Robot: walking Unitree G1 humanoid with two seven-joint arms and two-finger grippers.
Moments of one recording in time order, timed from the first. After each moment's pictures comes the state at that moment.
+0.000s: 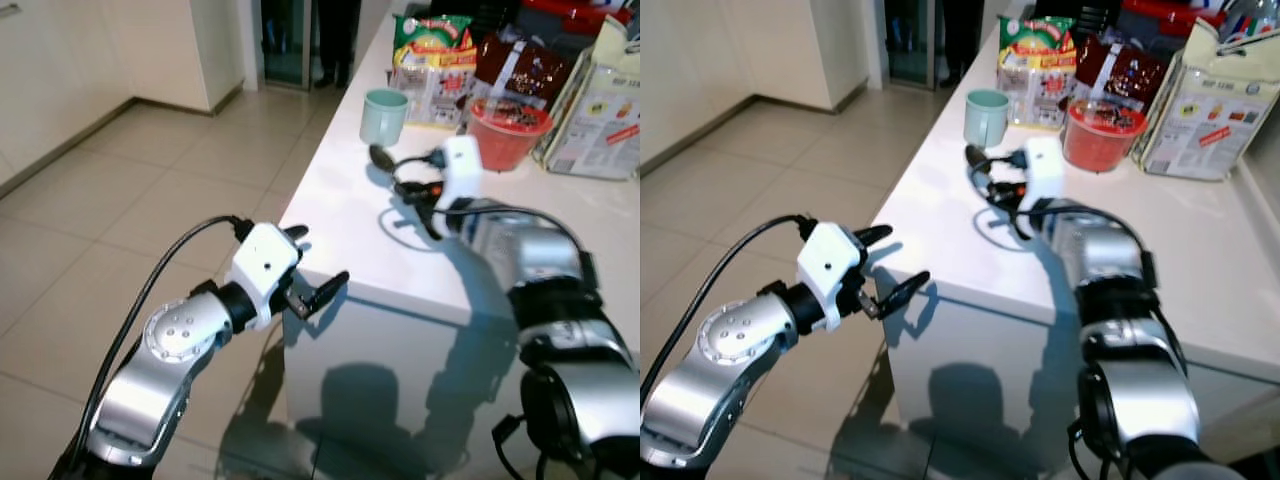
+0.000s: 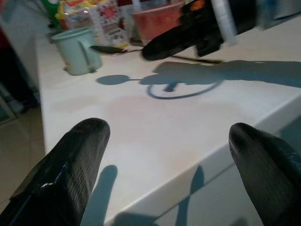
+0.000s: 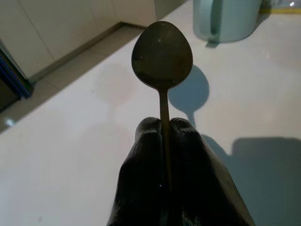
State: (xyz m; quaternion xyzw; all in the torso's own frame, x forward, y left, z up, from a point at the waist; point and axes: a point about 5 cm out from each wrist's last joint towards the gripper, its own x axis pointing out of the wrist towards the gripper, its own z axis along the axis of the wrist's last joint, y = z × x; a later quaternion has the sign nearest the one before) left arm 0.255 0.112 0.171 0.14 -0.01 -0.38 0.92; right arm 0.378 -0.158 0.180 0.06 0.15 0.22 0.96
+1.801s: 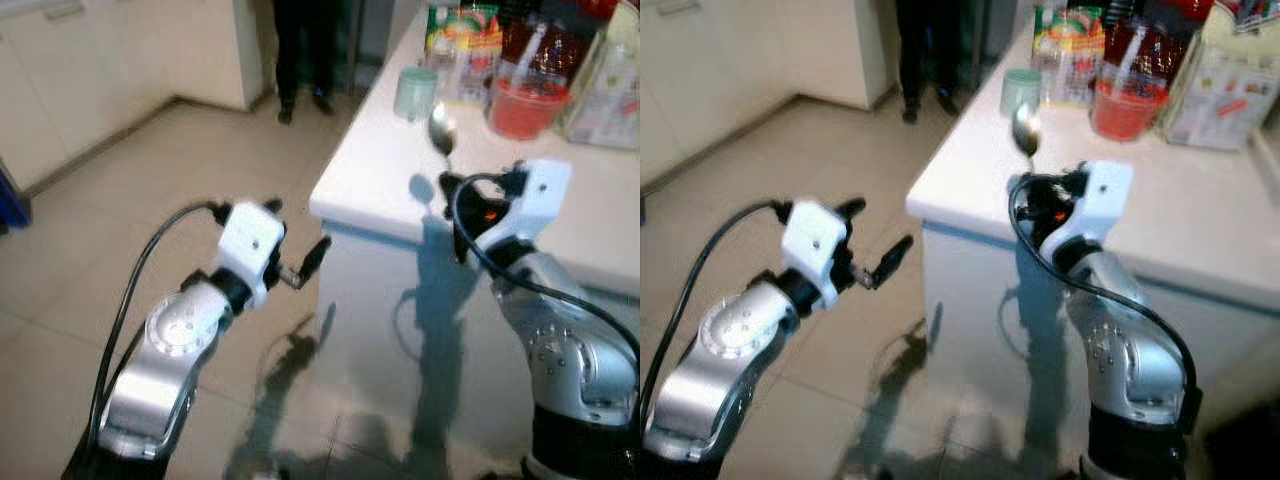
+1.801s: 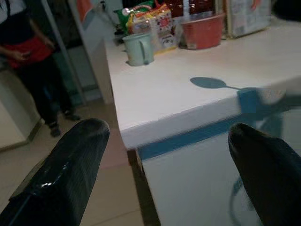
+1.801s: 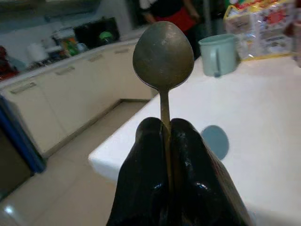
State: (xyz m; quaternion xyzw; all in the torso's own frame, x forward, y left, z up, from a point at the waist) left arm 0.265 0.119 0.177 0.12 -0.04 -0.28 0.95; right arm 0.288 -0.157 0.197 0.14 -0.01 0.12 0.98
